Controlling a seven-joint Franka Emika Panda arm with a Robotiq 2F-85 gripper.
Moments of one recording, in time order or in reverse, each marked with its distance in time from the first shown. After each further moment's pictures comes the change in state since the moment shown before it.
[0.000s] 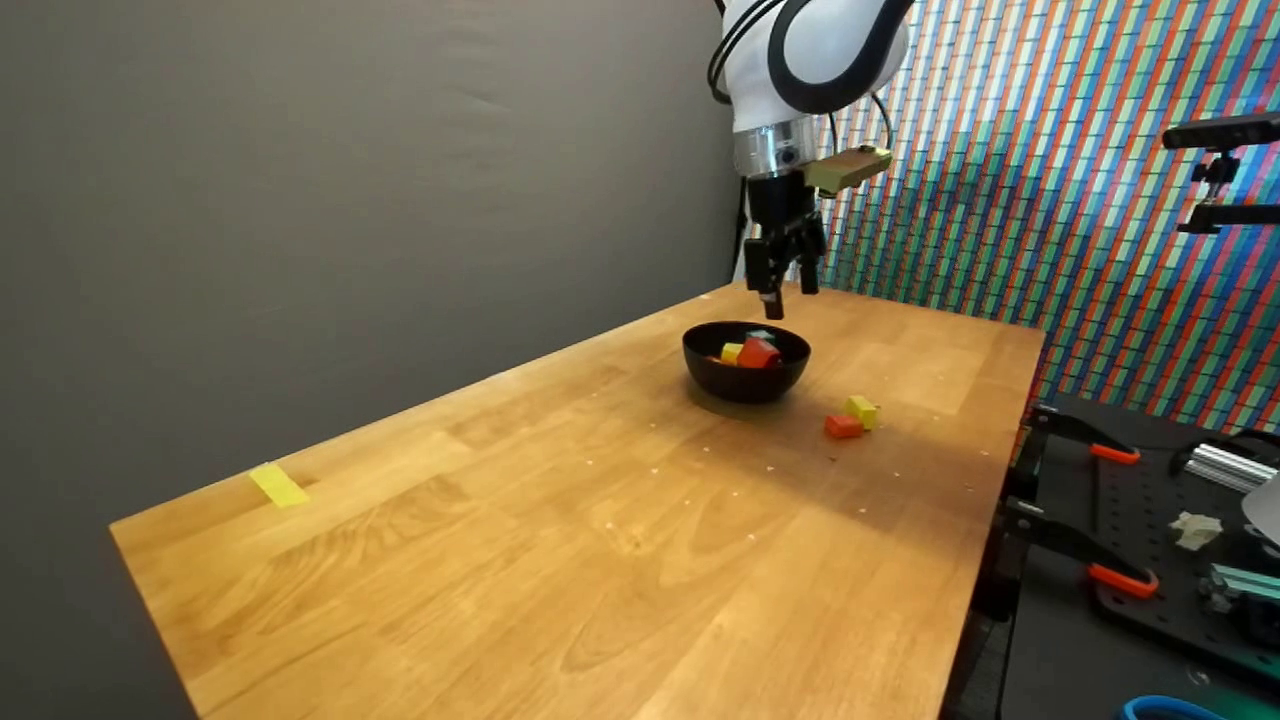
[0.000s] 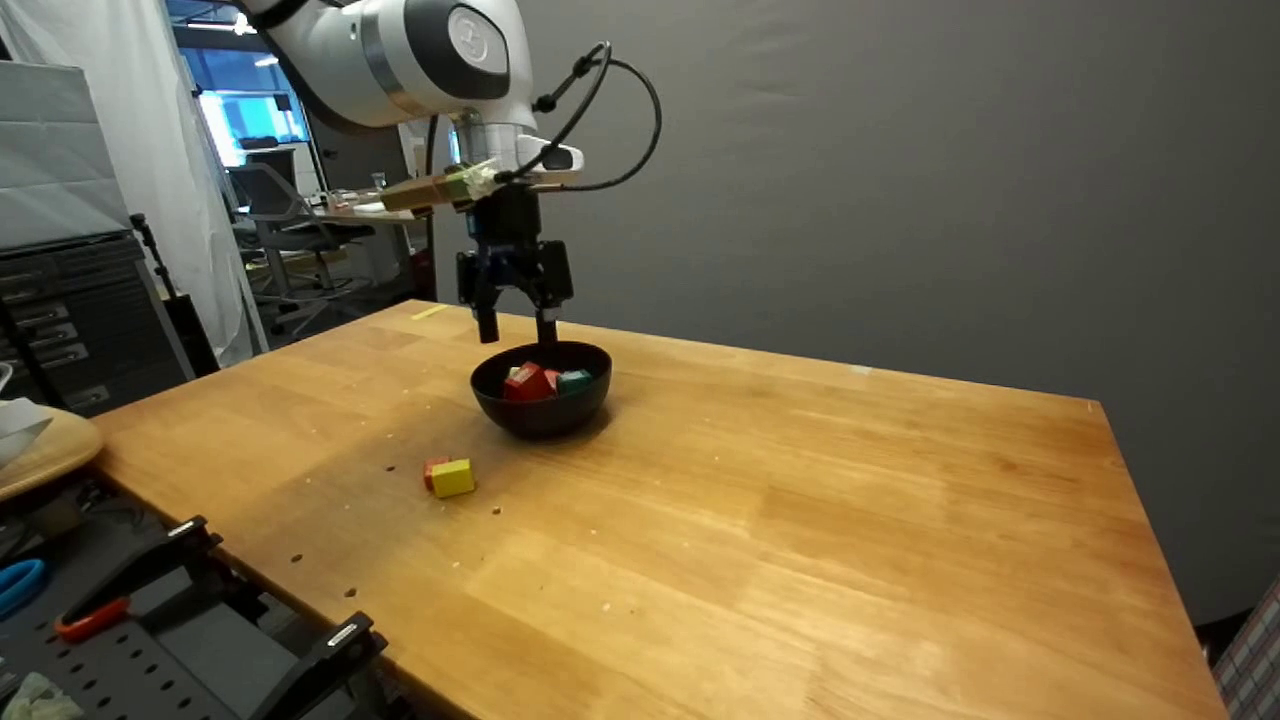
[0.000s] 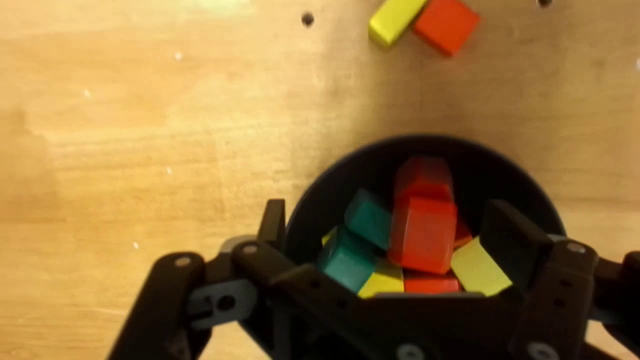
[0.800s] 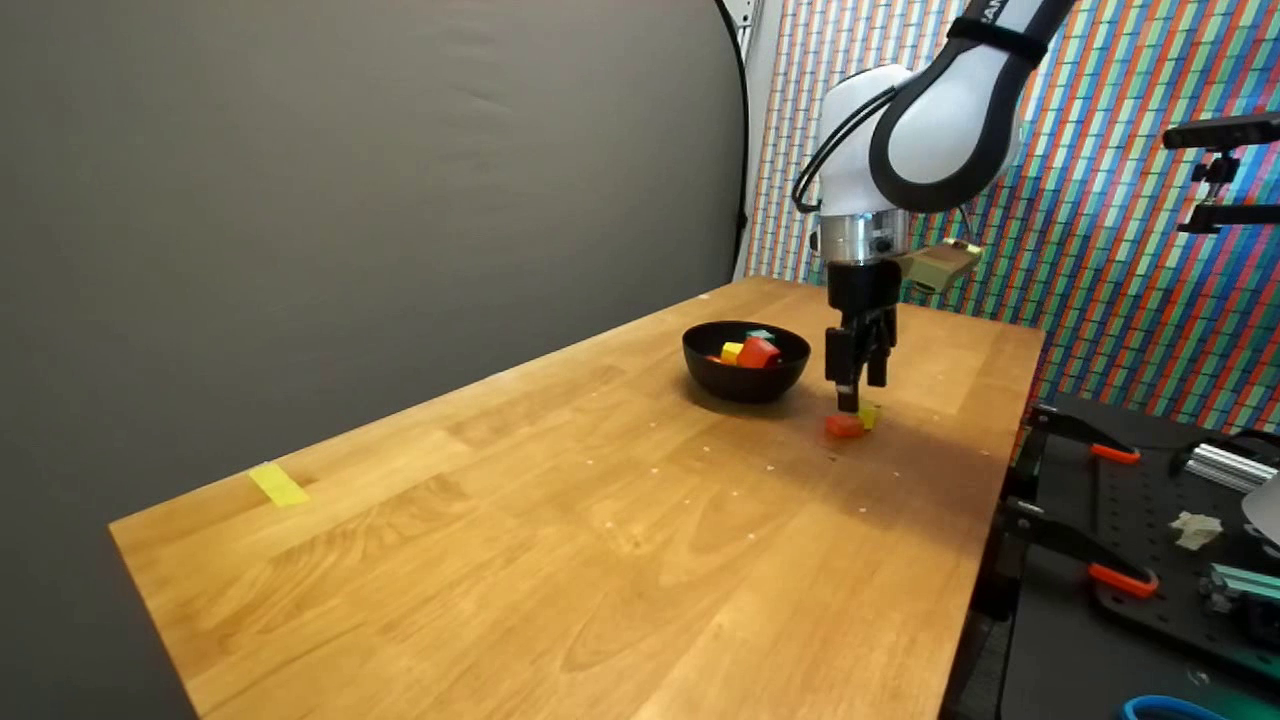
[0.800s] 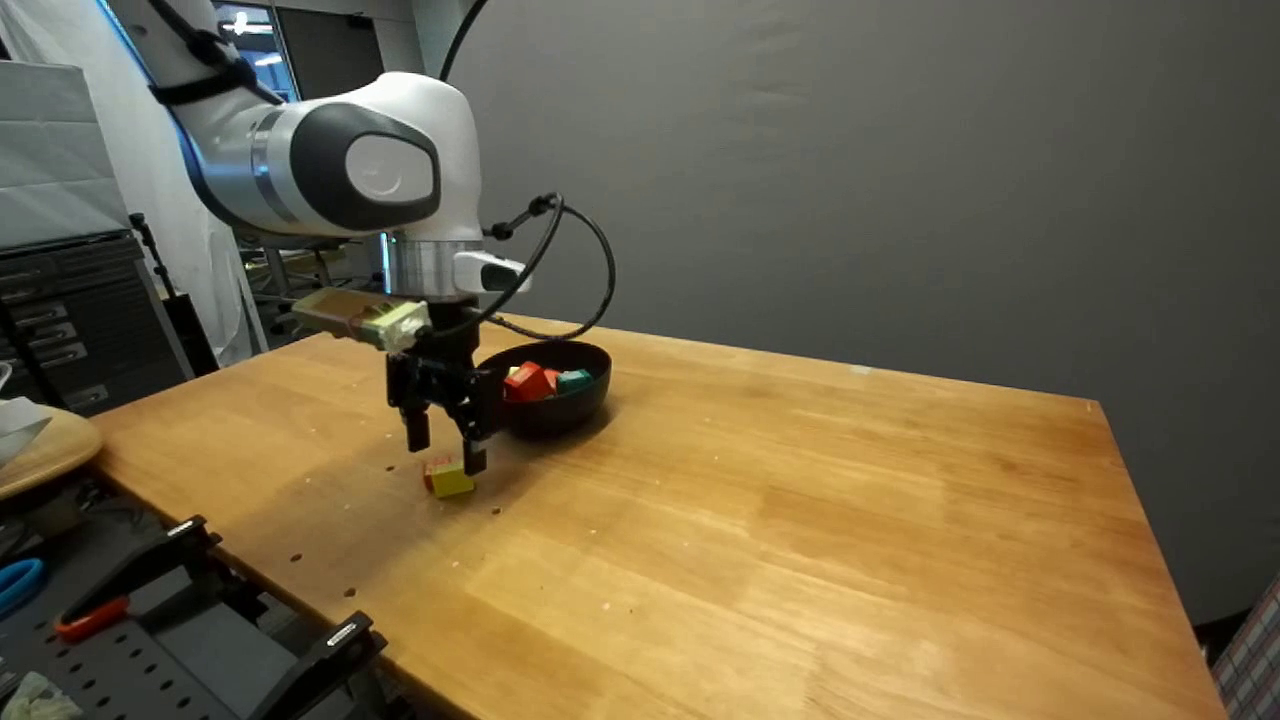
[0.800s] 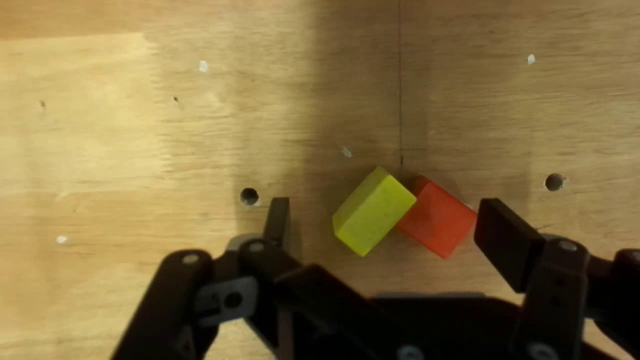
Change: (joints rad) arm -0.041 -0.016 0.028 -0.377 0.157 0.392 -0.140
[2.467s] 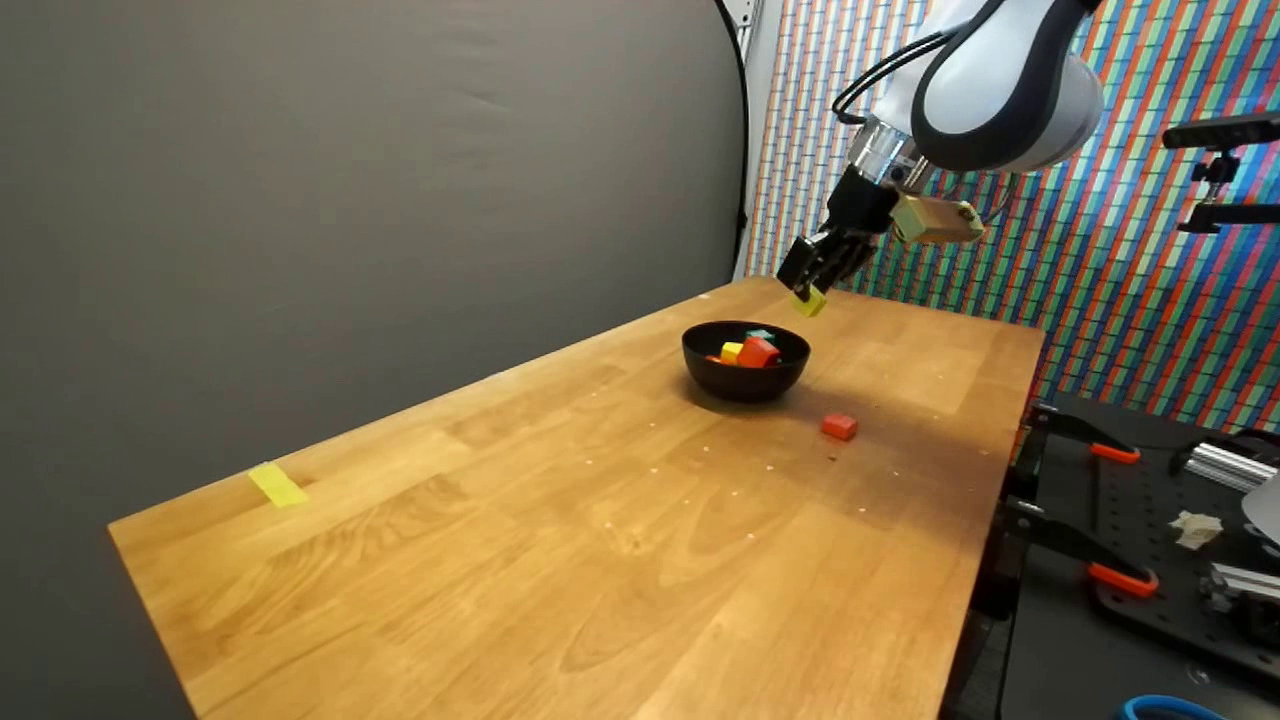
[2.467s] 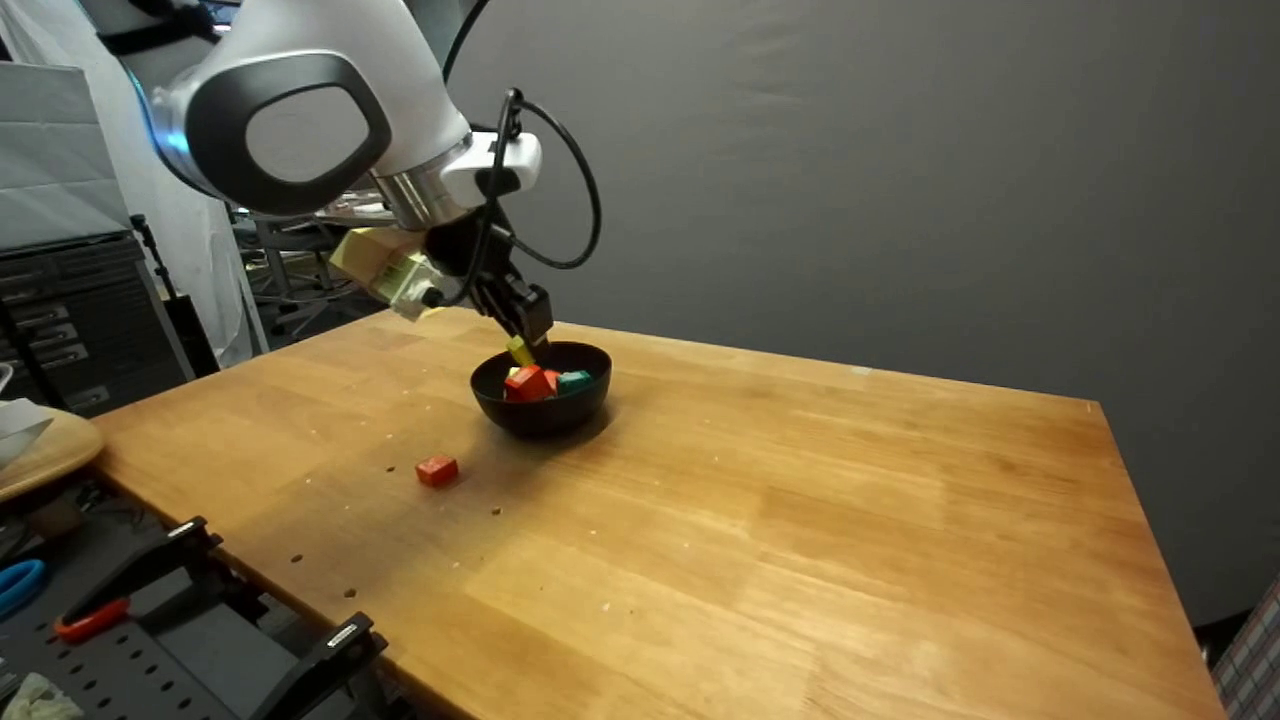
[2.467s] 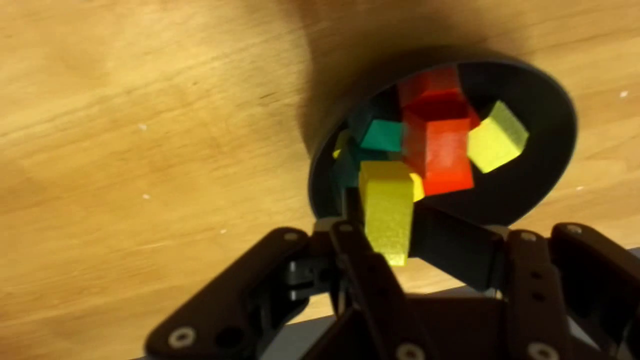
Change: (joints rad) arm 0.030 -0.168 -0.064 -0.142 0.228 0.565 -0.024
